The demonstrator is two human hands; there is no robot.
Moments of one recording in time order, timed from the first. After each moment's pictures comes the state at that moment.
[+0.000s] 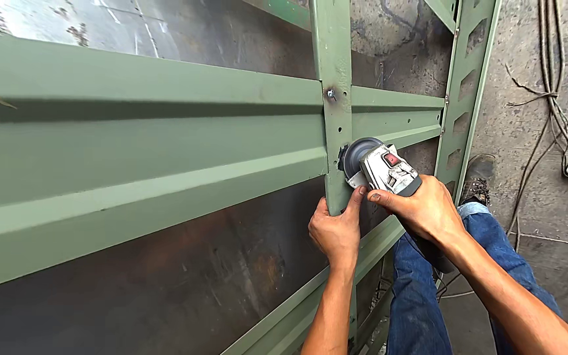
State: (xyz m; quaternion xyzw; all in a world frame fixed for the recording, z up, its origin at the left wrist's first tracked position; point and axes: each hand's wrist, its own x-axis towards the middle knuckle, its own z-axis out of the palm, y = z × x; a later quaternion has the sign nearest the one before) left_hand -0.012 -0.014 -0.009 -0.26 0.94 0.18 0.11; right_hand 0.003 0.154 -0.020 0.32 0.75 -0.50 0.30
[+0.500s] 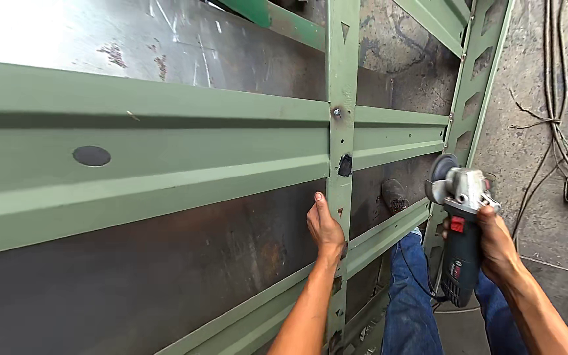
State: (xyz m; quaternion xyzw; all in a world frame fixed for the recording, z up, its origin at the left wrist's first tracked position) left_hand -0.005 -0.028 -0.014 -0.30 0.87 0.39 0.10; right_hand 0.101 0.251 -0.046 0.46 0.42 -0.76 0.18
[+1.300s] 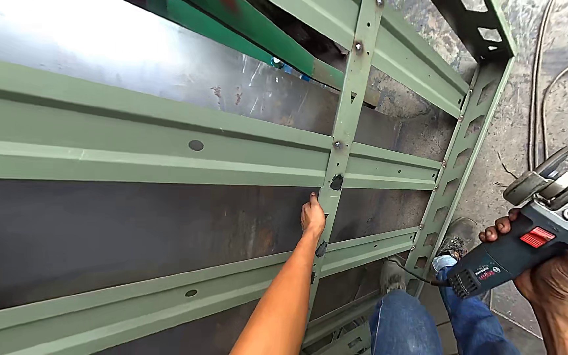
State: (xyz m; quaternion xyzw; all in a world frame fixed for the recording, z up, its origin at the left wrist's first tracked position) left_hand -0.038 -0.011 -0.018 -0.46 0.85 0.16 0.20; right_hand 0.057 0.419 -0.019 0.23 0.29 -0.93 0.04
